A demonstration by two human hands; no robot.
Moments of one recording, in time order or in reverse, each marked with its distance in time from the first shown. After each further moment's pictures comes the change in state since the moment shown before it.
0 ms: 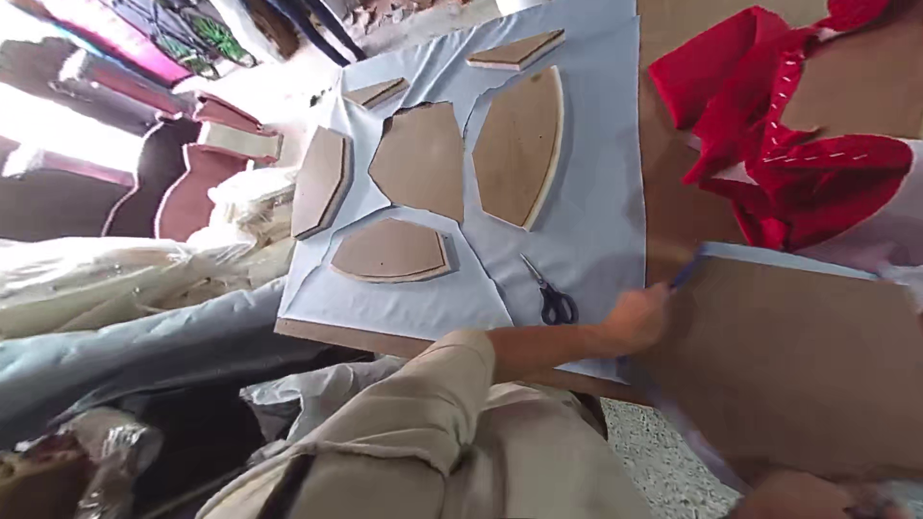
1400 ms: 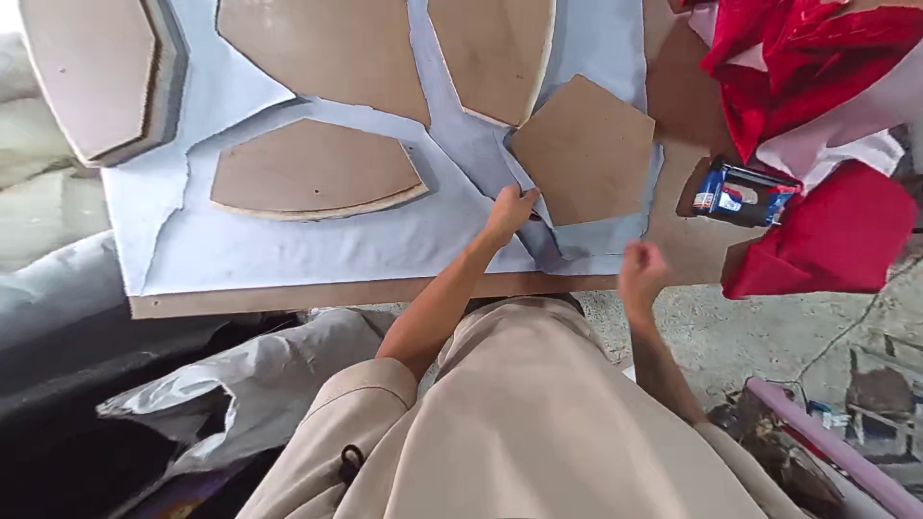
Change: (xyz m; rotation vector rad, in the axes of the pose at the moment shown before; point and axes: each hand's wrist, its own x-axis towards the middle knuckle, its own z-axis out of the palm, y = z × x) left_hand -0.104 -0.260 -0.088 -0.887 0.101 -0.275; right_hand -0.178 -0.070 0.068 0.201 -0.829 -0.499
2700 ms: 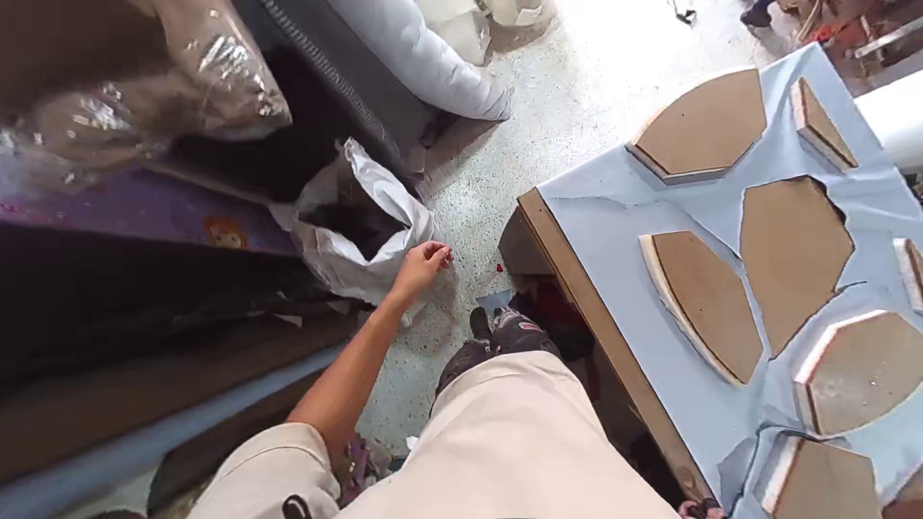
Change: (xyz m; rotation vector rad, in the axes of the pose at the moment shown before) left_hand -0.534 -0.427 -0.646 -0.436 1.042 -0.114; right_hand -0.224 -0.120 0.234 0.314 0.017 0.452
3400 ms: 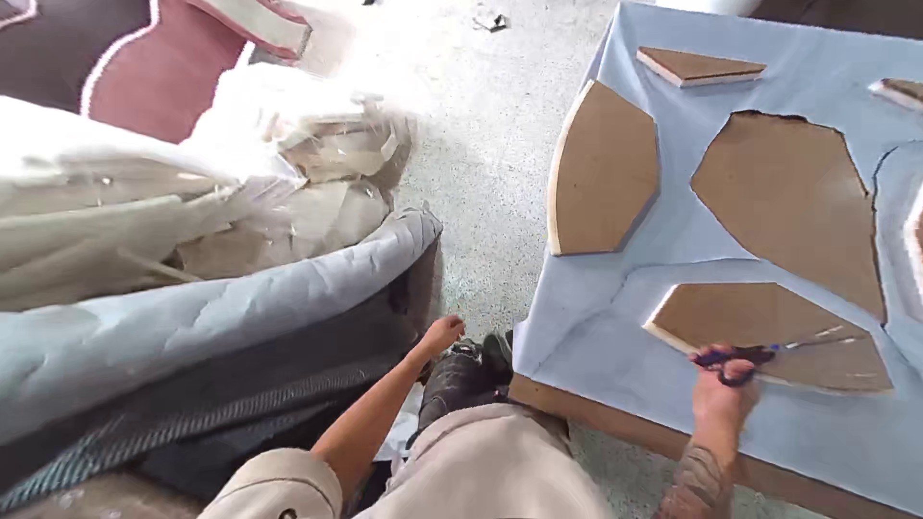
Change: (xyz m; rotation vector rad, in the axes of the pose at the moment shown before) left_hand 0.450 0.183 0.093 0.921 -0.726 -0.058; right_hand -0.133 -0.185 0.498 0.449 -0.159 -0.326
